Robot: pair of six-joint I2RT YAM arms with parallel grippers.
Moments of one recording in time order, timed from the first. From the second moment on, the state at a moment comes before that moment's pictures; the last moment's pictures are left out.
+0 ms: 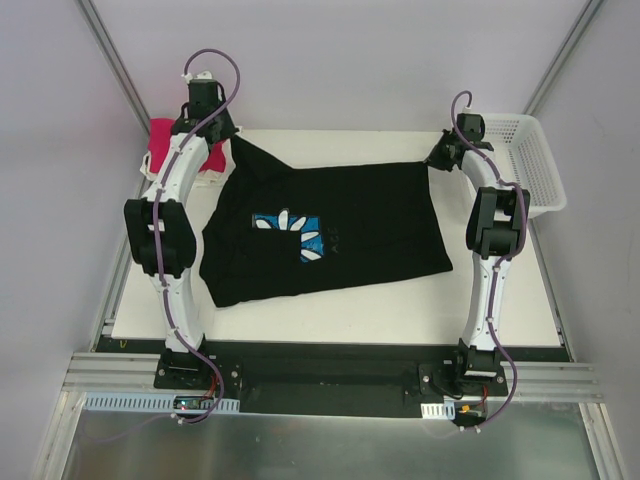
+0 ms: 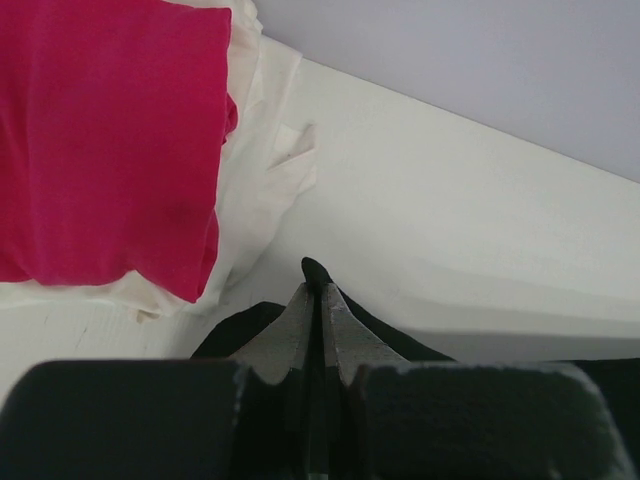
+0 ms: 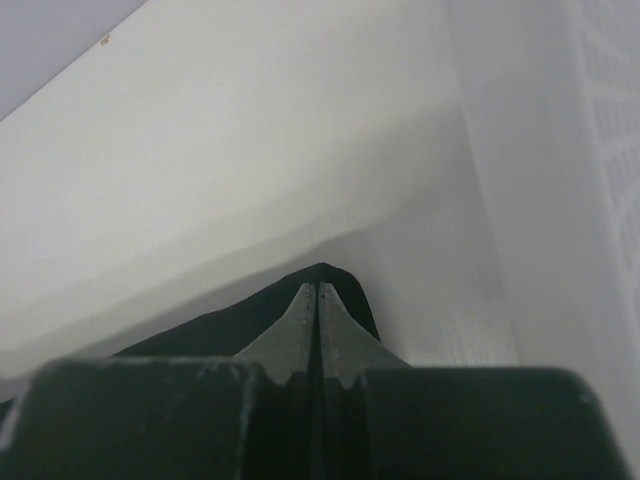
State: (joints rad) left arm -0.06 2.06 1.96 -0.47 -0.07 -0.39; right arm -0.03 2.43 2.08 -0.42 -0.21 0.50
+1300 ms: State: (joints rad) left arm -0.10 1.58 1.43 -0.47 -0.11 -0.45; right arm -0.04 2.12 1.68 -0.32 -0.22 0.44
